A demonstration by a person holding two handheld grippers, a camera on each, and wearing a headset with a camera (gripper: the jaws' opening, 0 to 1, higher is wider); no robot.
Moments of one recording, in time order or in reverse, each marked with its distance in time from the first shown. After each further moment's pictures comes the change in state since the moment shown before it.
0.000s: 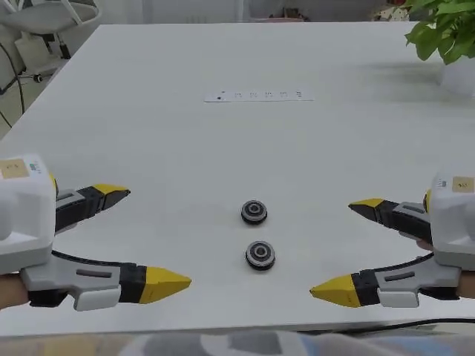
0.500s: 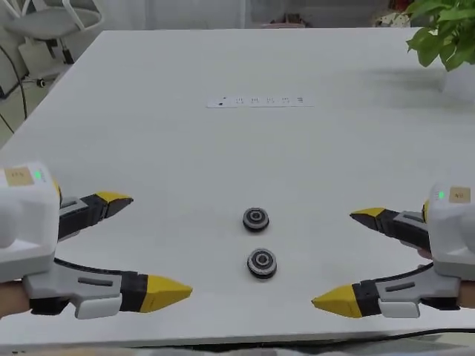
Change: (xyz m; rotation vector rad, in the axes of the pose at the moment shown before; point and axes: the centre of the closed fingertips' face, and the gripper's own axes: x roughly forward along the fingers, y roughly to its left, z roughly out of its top) left arm 0.002 0.002 -0.001 -0.005 0.007 -0.012; right arm 0.004 -0.005 -0.004 -0.007 0.014 0.003
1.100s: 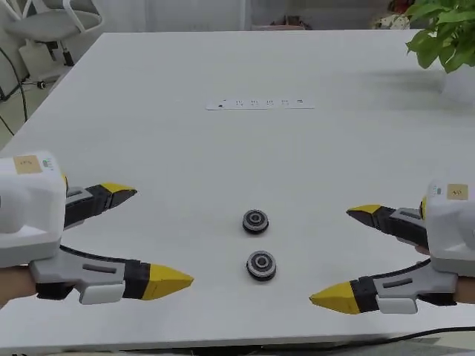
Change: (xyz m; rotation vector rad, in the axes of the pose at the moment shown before) left arm 0.009 0.007 0.013 0.033 -0.001 -0.007; right arm 0.002 0.000 0.006 -0.006 -0.012 0.009
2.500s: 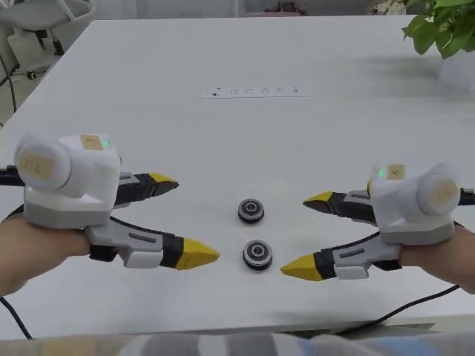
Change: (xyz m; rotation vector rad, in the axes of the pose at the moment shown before) left arm 0.055 -0.003 -0.004 0.005 0.028 -0.147; right arm 0.048 -0.008 -0.006 -0.103 0.041 0.094
